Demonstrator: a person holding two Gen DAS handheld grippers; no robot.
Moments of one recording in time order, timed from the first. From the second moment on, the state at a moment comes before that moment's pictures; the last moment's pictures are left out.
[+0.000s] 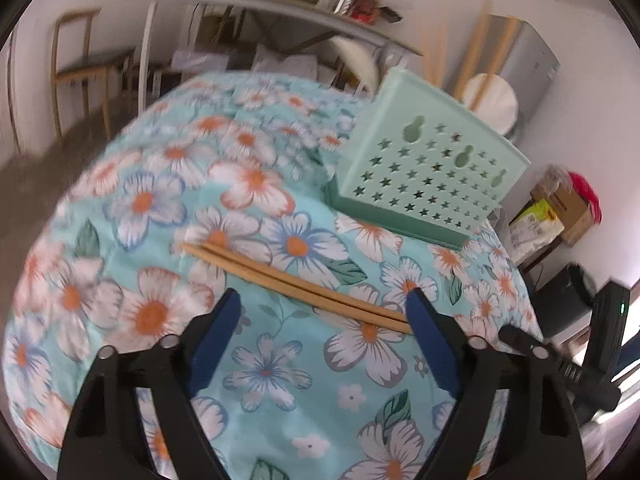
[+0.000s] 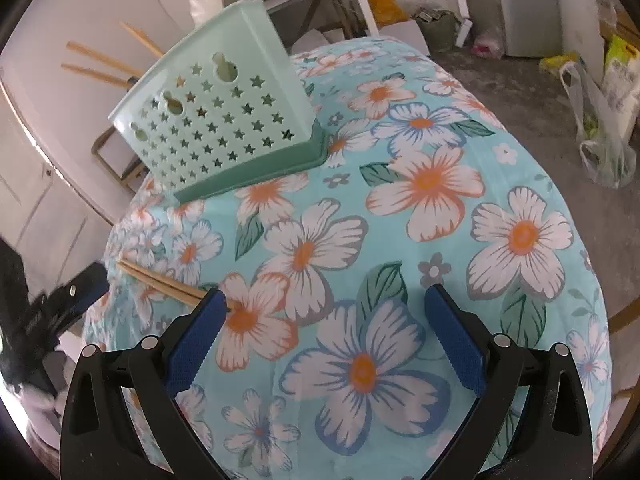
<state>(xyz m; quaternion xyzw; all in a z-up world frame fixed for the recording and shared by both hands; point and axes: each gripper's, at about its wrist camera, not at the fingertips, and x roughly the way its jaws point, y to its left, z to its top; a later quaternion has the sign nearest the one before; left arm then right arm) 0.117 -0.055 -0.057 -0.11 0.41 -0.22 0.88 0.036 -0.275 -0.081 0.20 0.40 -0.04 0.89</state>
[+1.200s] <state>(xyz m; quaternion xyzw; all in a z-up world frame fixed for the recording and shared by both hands) 0.128 0.010 -0.104 -0.42 0.52 -0.16 0.73 0.023 -0.282 -0.082 0.22 0.37 -0.02 0.90</state>
